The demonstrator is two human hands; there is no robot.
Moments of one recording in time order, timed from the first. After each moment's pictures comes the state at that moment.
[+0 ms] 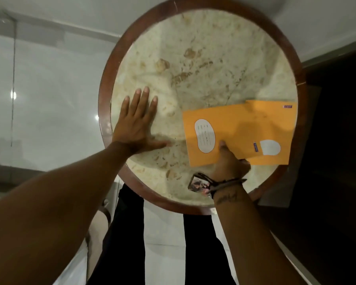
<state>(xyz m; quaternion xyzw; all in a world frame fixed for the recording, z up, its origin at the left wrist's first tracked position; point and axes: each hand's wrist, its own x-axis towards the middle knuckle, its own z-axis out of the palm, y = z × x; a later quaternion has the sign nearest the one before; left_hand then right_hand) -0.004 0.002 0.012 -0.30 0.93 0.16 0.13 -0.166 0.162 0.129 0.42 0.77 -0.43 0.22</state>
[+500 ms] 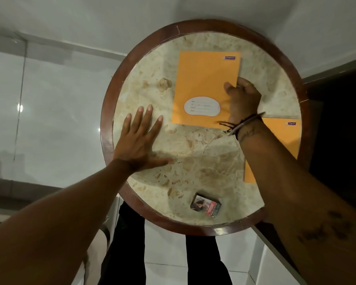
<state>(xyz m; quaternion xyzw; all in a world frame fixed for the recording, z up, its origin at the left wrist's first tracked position) -0.002 0.002 0.011 -0.30 0.93 0.14 0.12 -0.285 0.043 0.083 0.03 0.82 -0.48 0.31</state>
